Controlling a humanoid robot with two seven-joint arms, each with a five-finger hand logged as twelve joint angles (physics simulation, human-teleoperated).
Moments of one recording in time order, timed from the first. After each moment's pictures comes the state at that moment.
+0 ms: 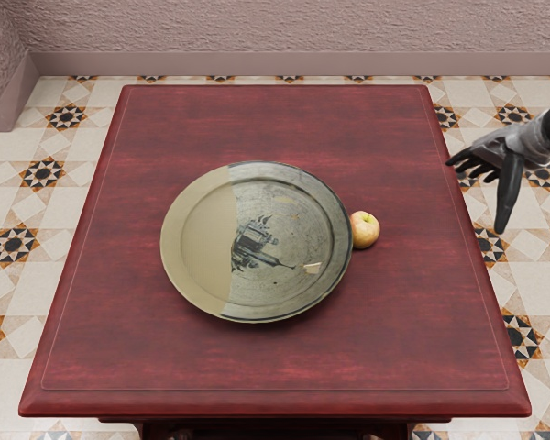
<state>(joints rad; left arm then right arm) -0.02 0.00 0.00 -0.15 0.03 -0.01 0.18 1.36 -0.70 0.05 0.98 -0.53 0.61 -0.61</state>
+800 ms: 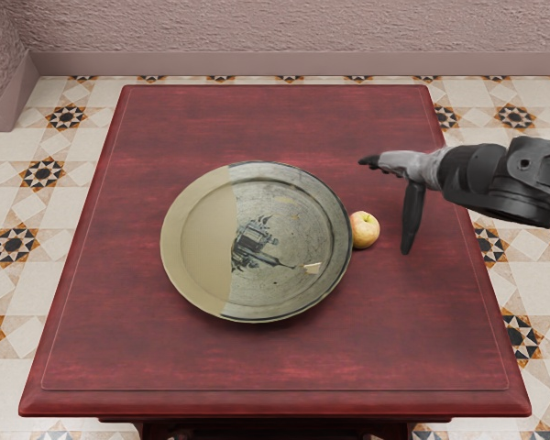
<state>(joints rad) -0.02 0.00 0.00 -0.15 0.03 -0.01 0.18 1.26 -0.64 0.07 1.48 -0.78 0.06 -0.61</state>
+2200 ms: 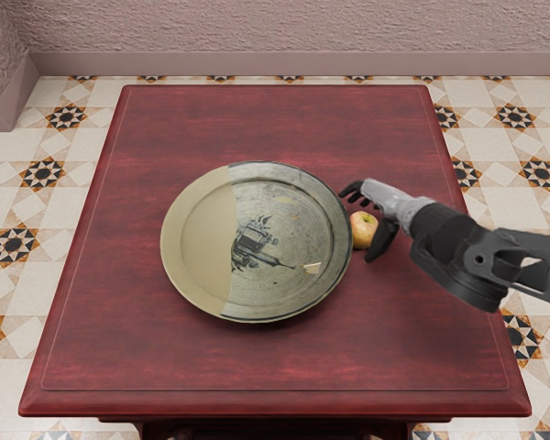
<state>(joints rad) -0.02 0.00 0.00 -0.15 0.03 -0.01 0.18 1.05 -0.57 0.06 1.59 -1.02 -0.32 -0.61</state>
